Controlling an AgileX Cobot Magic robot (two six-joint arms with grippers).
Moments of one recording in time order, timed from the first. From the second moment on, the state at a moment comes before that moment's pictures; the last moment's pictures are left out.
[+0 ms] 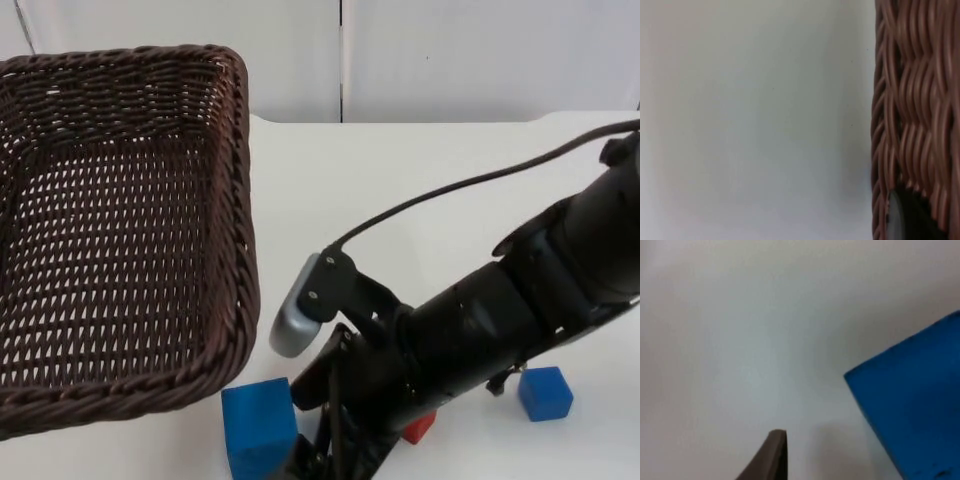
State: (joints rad) right arm 0.74 2.17 -0.99 1.73 0.58 -2.12; left arm 0.23 1.30 -0.74 -0.68 0.91 0.44
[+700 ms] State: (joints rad) right arm 0.74 2.17 -1.03 1.74 0.49 -2.12; left arm 0.23 1.30 -0.74 -0.68 0.90 0.44
